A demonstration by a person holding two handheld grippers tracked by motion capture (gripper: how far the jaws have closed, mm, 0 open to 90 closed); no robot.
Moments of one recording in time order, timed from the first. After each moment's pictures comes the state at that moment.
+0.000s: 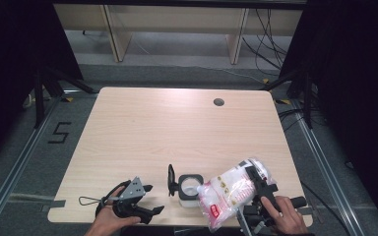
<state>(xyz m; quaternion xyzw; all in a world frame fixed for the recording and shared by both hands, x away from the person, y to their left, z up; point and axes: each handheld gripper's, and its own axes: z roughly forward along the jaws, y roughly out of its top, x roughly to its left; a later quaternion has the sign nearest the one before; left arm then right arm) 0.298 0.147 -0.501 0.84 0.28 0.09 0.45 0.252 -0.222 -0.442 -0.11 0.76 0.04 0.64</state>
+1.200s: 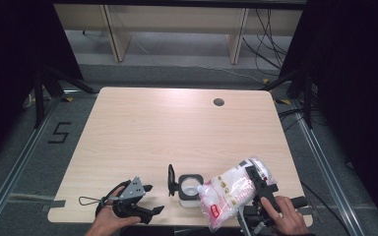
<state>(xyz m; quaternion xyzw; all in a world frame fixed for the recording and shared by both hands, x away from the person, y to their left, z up) 0.297 0.146 -0.501 0.84 0.28 0.09 0.45 0.252 -0.223 -0.443 -0.12 0.75 0.04 0.65</state>
